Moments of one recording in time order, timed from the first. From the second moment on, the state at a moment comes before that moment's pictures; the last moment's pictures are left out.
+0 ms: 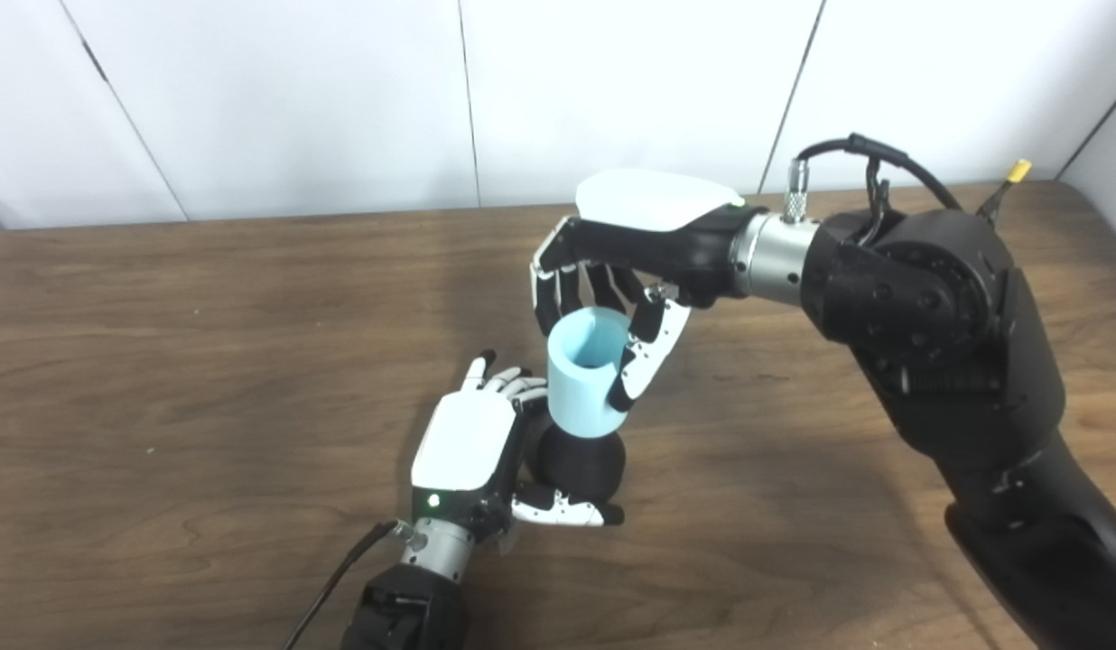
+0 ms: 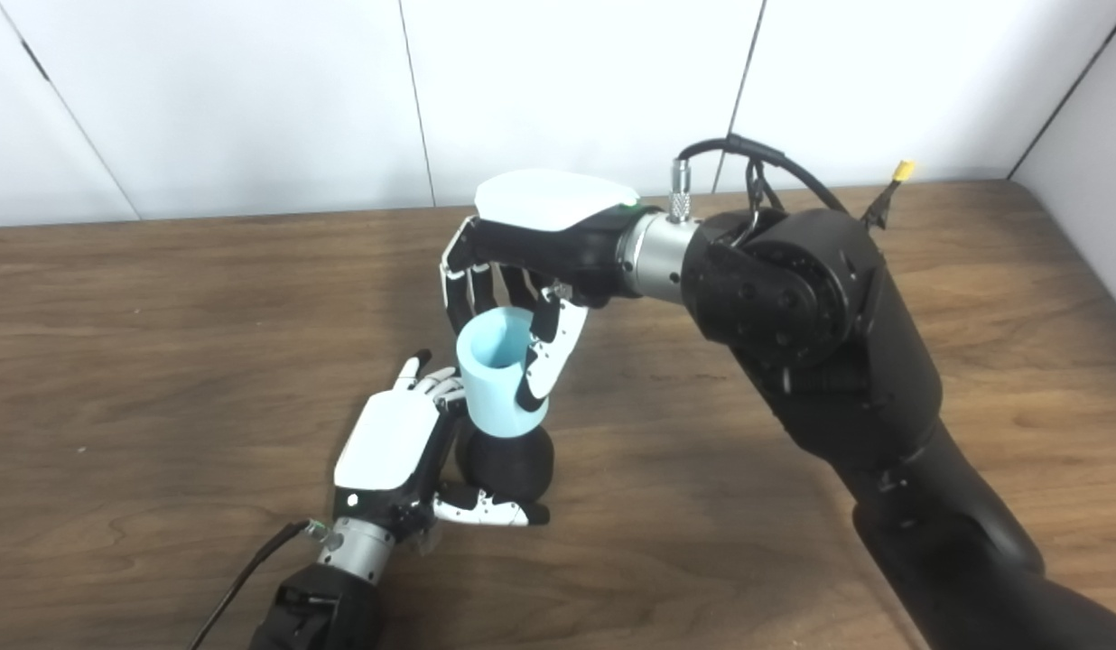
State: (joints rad) left arm -0.08 0.13 -0.55 -0.10 1.03 0.16 0.06; right arm -0.72 -0.38 0.31 -0.62 -0.69 0.47 1.15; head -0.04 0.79
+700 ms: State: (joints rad) left arm -0.07 0.13 -0.55 -0.10 1.03 0.16 0.06; right arm -0.68 -0.36 0.30 -0.61 -0.71 0.47 1.14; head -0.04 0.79
